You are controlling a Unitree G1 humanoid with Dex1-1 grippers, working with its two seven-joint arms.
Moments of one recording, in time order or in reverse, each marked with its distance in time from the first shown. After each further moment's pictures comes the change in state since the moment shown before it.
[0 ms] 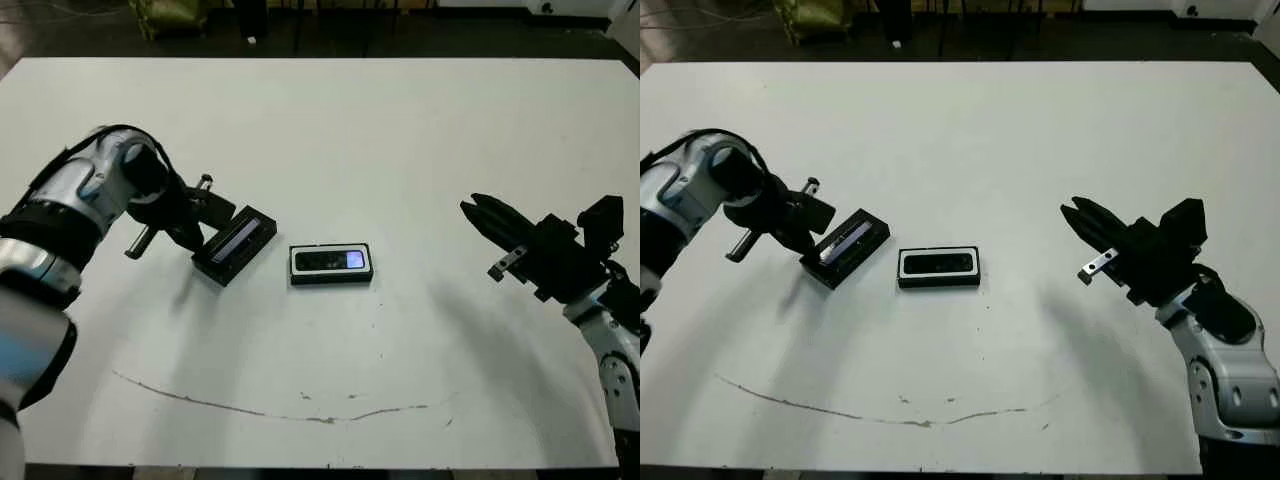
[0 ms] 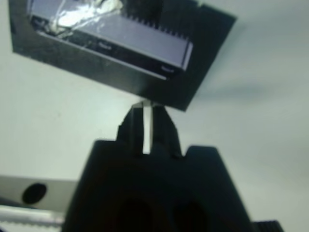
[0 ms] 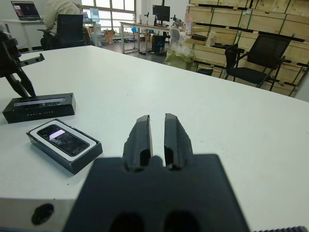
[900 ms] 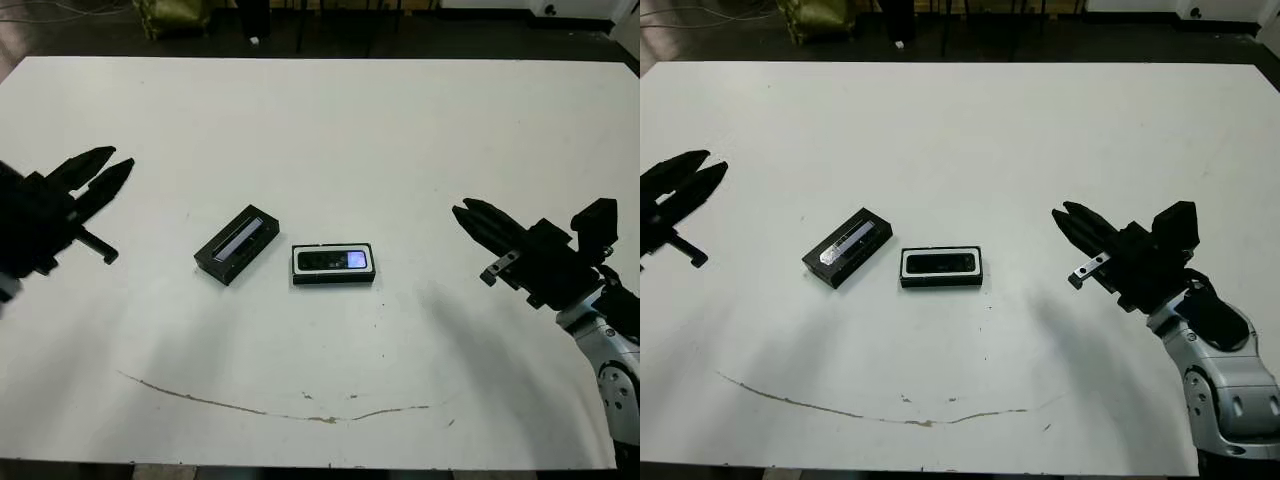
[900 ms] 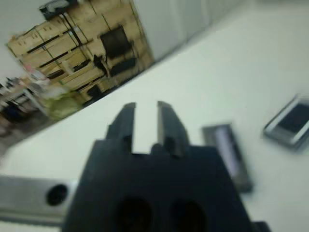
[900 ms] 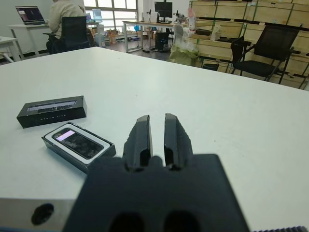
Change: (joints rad) left arm 0.893 -0.212 0.942 -1.070 -0.881 0.515 0.741; right arm 0.013 0.004 0.019 -0.061 0.043 0.072 -0.031
